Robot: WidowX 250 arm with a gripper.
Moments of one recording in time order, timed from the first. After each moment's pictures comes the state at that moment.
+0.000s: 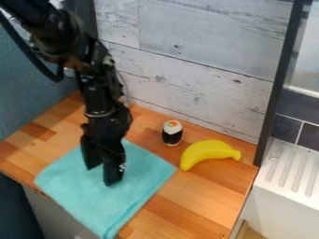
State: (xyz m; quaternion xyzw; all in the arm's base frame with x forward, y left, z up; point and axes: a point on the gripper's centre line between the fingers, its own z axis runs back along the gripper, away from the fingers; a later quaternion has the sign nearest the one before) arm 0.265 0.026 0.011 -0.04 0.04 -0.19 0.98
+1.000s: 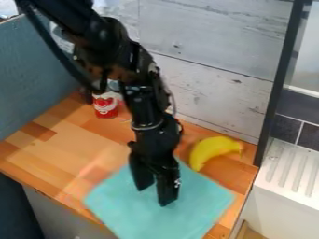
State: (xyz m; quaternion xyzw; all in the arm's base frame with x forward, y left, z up) arm 0.268 -0.056 0.019 -0.12 0.02 -0.20 0.97
